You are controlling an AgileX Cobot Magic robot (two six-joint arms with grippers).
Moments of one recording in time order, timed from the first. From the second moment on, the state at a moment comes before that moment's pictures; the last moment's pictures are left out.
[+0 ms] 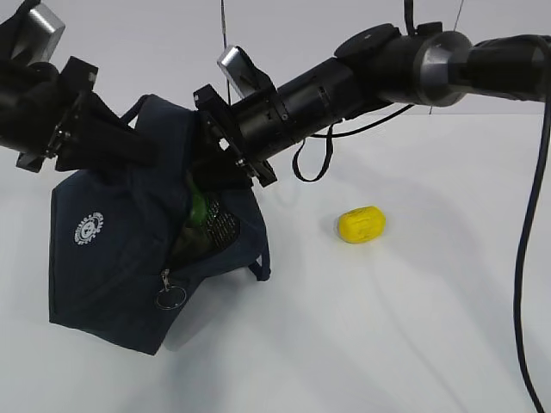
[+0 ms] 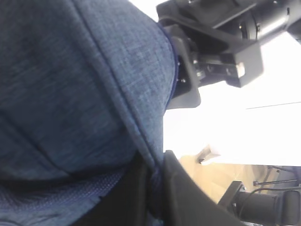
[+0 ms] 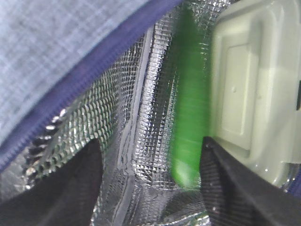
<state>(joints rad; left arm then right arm) -0.13 1.57 -1.05 -1.12 1.00 0.64 0.41 2.29 -1.86 1.23 1.21 -0.49</state>
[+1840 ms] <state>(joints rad) -0.13 1.57 -1.05 -1.03 0.98 0.67 0.32 2.12 -2.01 0.10 1.23 -0.64</state>
